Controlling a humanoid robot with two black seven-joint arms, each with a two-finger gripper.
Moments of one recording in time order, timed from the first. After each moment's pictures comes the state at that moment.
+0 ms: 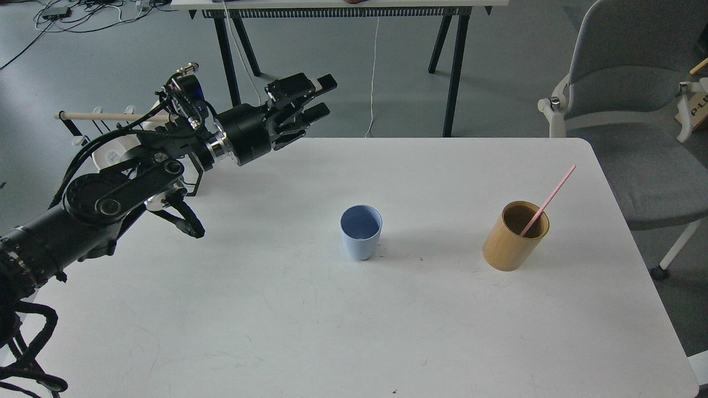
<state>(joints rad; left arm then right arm) -0.89 0.36 -0.54 -0.91 0.75 -0.46 -0.49 0.56 -1.05 0.82 1.19 -0.89 -0.31 0.49</state>
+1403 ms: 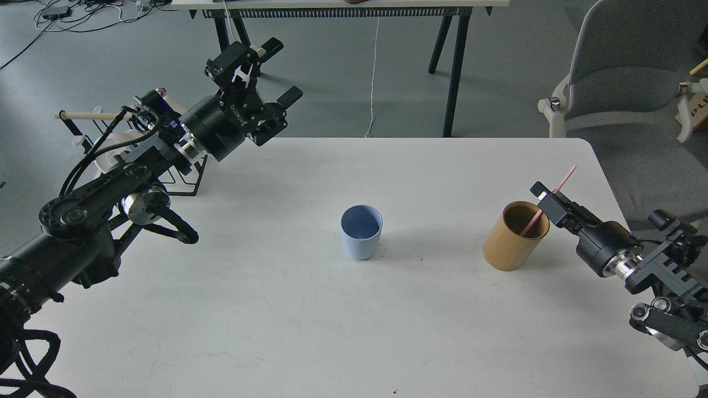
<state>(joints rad) -0.78 0.36 -0.67 -0.91 0.59 -0.49 -0.49 0.57 -0.72 0.15 1.06 -1.01 -0.49 0.49</state>
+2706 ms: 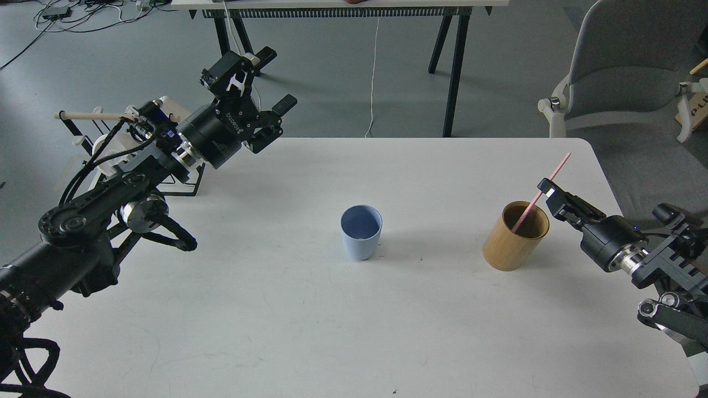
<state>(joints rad) -0.74 0.36 -0.68 -0.91 0.58 -0.49 -0.49 0.61 -0.80 0.14 1.13 -1.04 -0.49 0.49</state>
